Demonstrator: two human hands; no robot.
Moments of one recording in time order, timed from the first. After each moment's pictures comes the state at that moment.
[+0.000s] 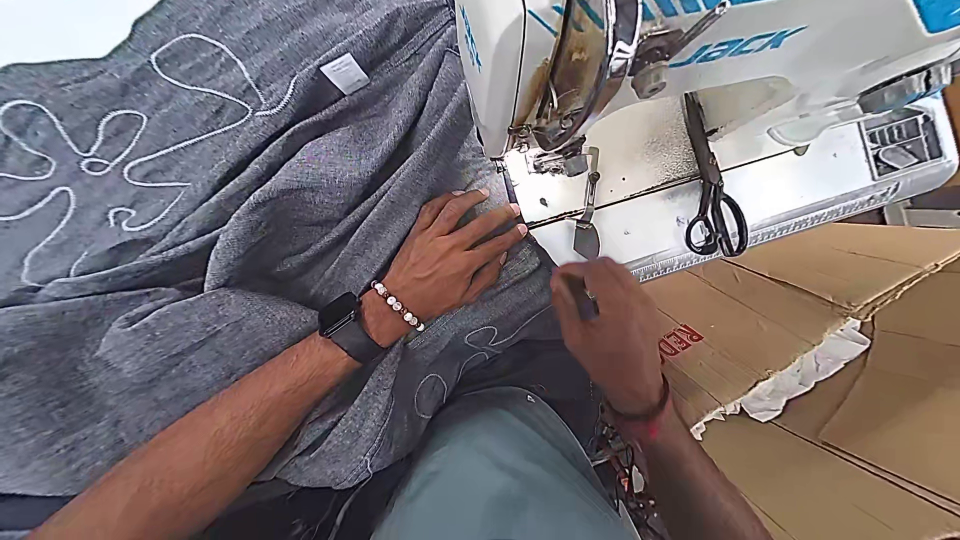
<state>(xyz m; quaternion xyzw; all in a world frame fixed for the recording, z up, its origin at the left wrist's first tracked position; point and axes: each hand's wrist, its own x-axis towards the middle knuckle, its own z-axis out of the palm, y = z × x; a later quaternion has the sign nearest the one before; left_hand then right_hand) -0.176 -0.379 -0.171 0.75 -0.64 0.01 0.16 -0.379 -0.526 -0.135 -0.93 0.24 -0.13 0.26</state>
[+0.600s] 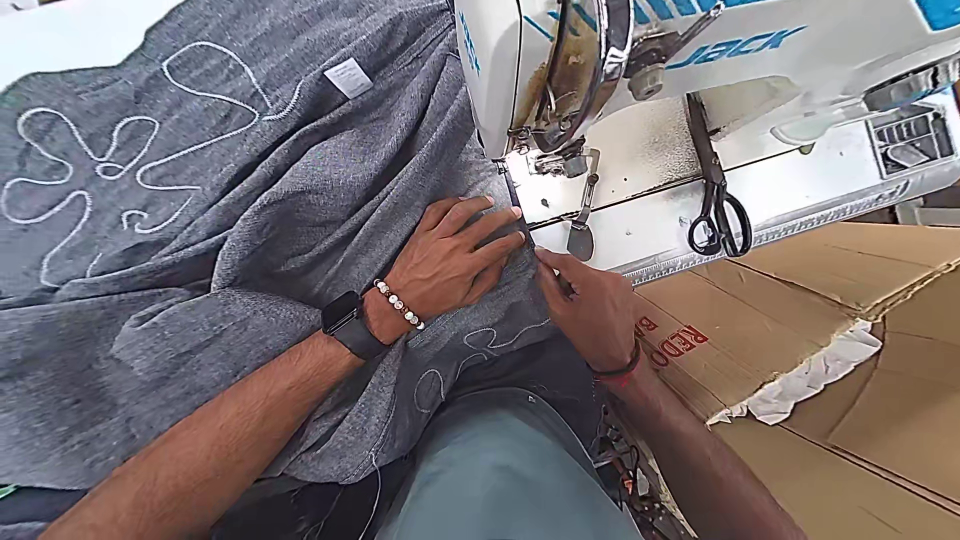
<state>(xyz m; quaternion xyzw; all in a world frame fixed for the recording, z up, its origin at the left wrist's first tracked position) -0.174 -0.381 -0.167 0.73 -0.66 0.02 0.15 -0.358 -0.532 -0.165 -0.93 0.22 -0.17 0.25</state>
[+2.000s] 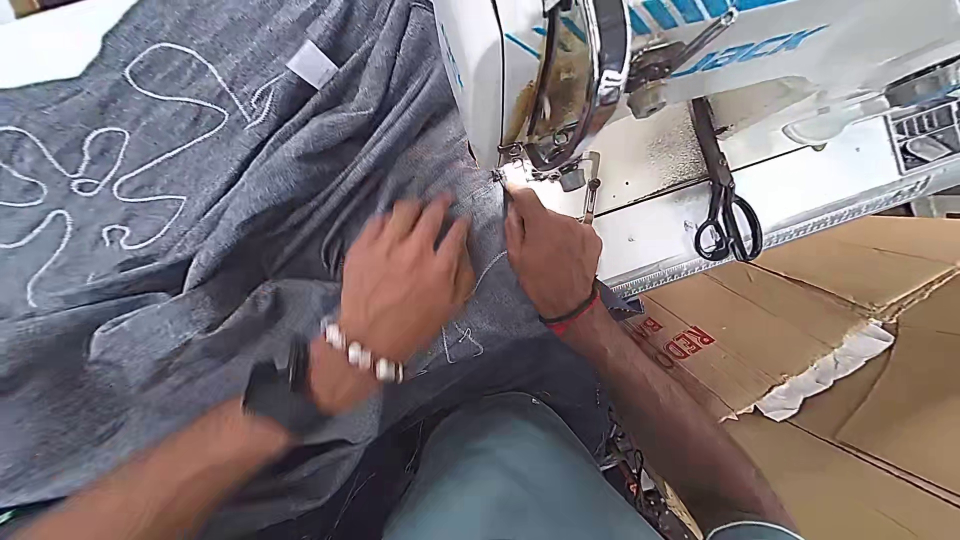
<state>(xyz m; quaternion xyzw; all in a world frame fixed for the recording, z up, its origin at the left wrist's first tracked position) -0.176 -0.372 -0.116 0.85 -0.53 -0.02 0.01 -0.277 -0.530 -0.156 -0.94 0.28 -0.14 0.14</state>
